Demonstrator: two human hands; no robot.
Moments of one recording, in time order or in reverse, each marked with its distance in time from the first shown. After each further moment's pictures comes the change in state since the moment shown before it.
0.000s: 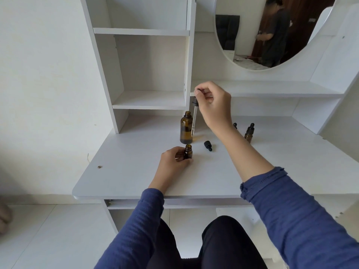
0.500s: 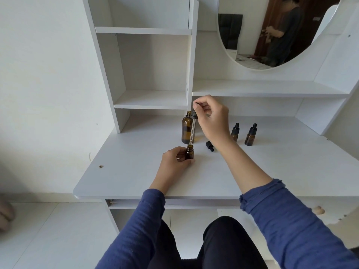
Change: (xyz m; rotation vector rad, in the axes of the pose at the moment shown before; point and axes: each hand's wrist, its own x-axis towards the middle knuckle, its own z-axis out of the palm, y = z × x) left_hand 0.000 0.002 -0.001 -0.012 -0.013 0.005; right_hand -0.026 0.011 0.007 0.027 -0.052 0.071
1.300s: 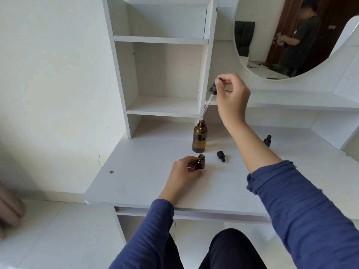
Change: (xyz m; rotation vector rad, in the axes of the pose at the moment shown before) left_hand 0.002 -0.004 -0.003 0.018 -0.015 -0.016; right_hand 0.067 -0.007 0.008 0.009 0.248 -0.056
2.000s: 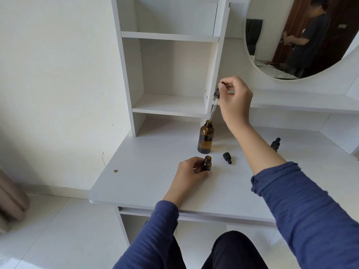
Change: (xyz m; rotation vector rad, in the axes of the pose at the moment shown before) left_hand 0.004 -0.001 0.001 -0.010 -0.009 -0.030; right_hand -0.002 0.014 0.013 -0.084 -0.056 -0.067
